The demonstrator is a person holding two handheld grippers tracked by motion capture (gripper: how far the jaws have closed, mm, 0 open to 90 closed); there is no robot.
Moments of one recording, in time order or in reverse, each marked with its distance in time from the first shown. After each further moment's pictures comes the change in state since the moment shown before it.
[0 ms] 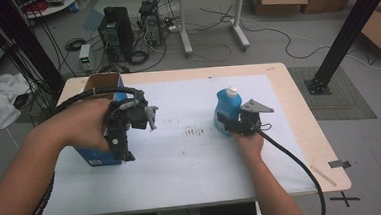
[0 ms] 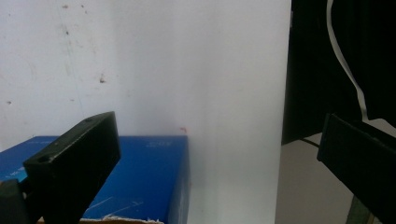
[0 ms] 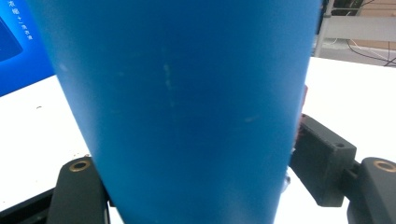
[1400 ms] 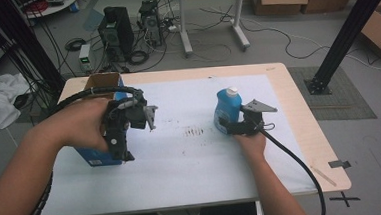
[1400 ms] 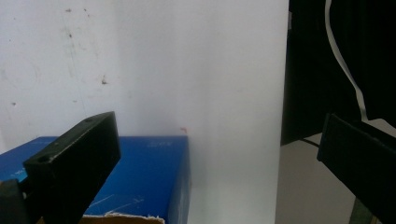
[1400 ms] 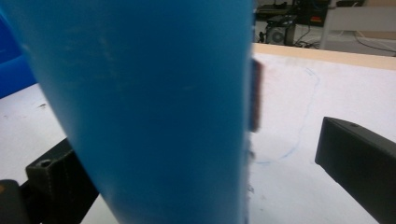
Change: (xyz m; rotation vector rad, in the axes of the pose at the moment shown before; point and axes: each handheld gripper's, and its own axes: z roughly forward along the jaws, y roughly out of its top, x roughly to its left) left arm -0.002 -0.001 -0.004 -0.014 0.009 0.007; right arm -0.008 -0.002 -0.004 0.013 0.022 0.022
